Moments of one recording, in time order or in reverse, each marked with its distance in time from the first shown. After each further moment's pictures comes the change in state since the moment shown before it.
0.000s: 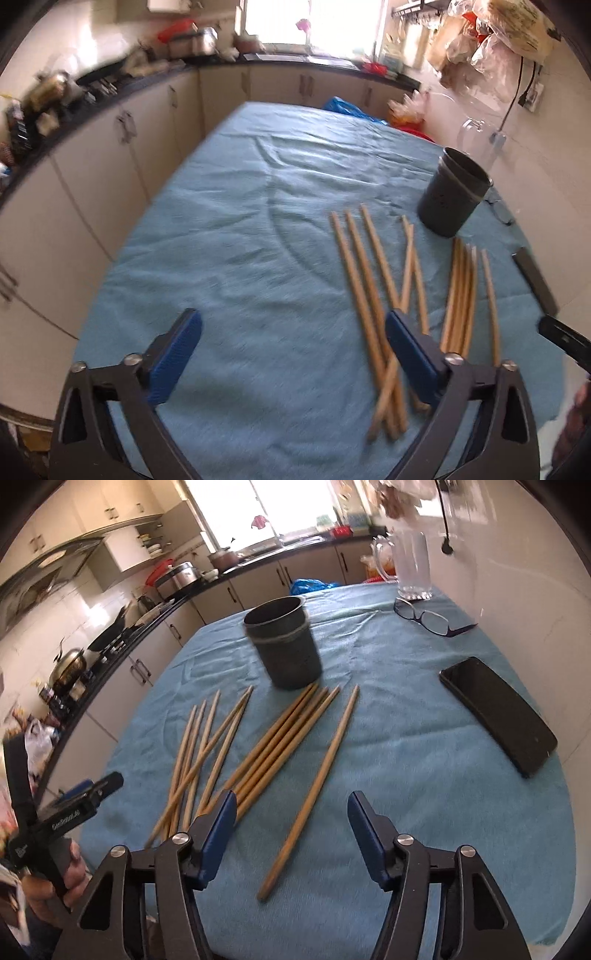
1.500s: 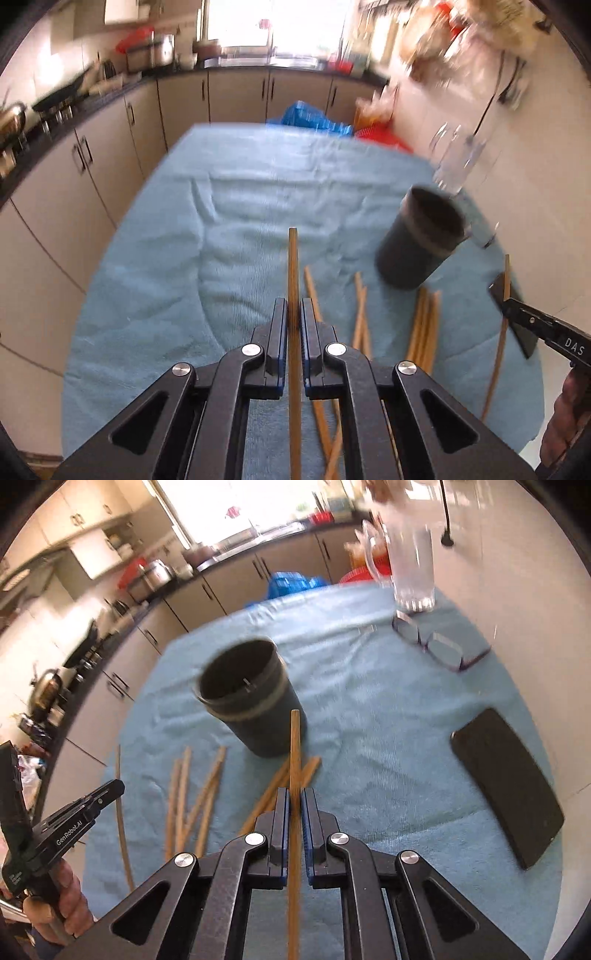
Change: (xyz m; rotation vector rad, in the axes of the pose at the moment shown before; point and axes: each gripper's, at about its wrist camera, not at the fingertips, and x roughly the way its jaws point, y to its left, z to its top) left arm 0.004 -0.041 0.084 0.082 -0.014 -0.080; right arm 0.037 -0.007 0.090 0.038 0.029 -0.034
